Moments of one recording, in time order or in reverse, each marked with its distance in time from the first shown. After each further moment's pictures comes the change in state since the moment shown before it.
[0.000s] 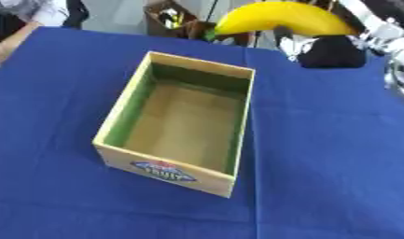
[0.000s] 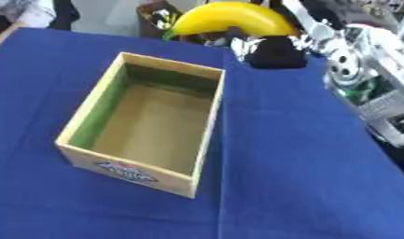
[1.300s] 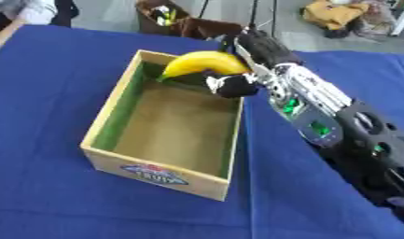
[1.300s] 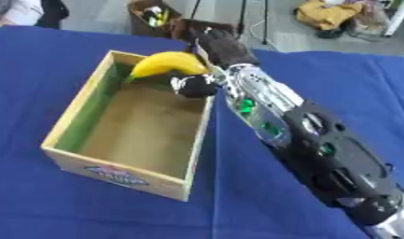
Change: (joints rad) left arm -0.042 -0.020 -0.007 0.000 -0.021 -0.041 0.050; right arm -0.071 0.264 0.086 0.353 0.209 -0.128 -0.010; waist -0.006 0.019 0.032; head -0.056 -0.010
